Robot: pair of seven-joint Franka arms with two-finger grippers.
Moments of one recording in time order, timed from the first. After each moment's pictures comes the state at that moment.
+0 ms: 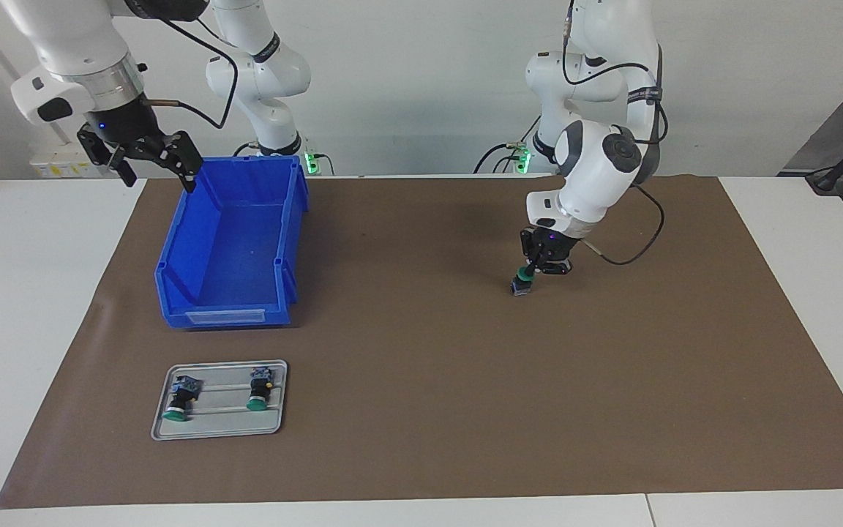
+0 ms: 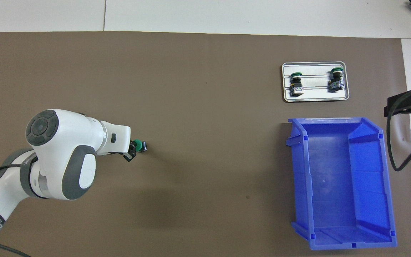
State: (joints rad) left arm -0.31 0.03 -0.02 -2.23 -0.29 2.30 0.78; right arm 0.07 0.02 -0.08 -1.46 -0.04 1.46 0.12
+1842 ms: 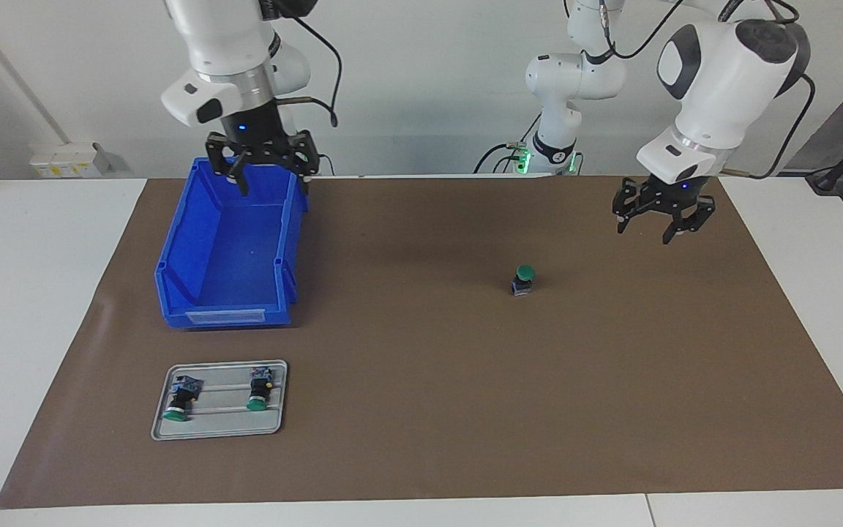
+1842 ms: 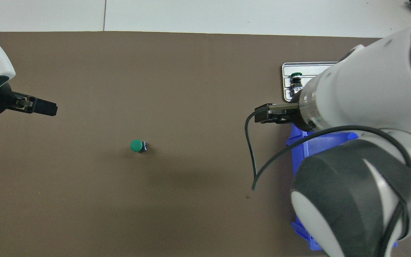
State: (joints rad) left arm -0.14 -0.02 0.03 -1.64 -0.02 1.70 0.13; right arm 0.46 0.08 -0.03 -1.49 0.02 1.65 0.45
